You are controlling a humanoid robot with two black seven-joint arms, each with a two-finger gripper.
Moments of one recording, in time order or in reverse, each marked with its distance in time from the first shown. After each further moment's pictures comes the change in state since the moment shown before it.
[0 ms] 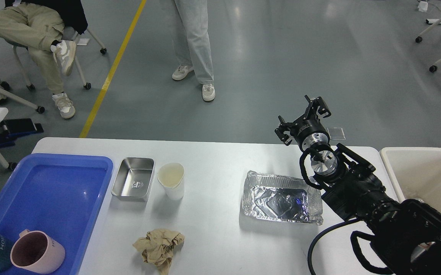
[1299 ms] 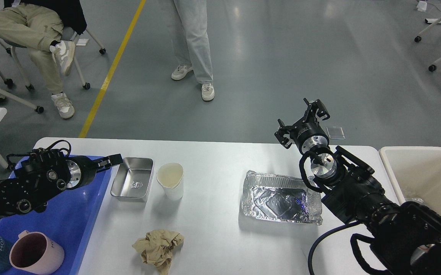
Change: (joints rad) left arm -0.027 -0.618 0.248 0.477 0.051 0.247 0.017; right arm -0.011 0.001 0.002 -0.002 -0.011 0.000 0.000
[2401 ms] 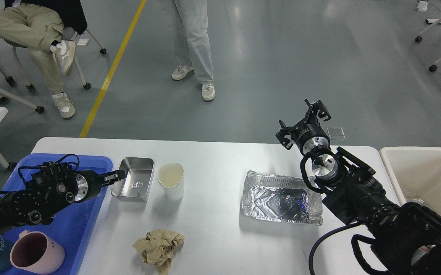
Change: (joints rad) left arm 0.041 -0.036 0.031 0.031 0.001 -0.002 -0.002; right arm -0.005 -0.004 -0.001 0.000 0.000 0.000 0.000
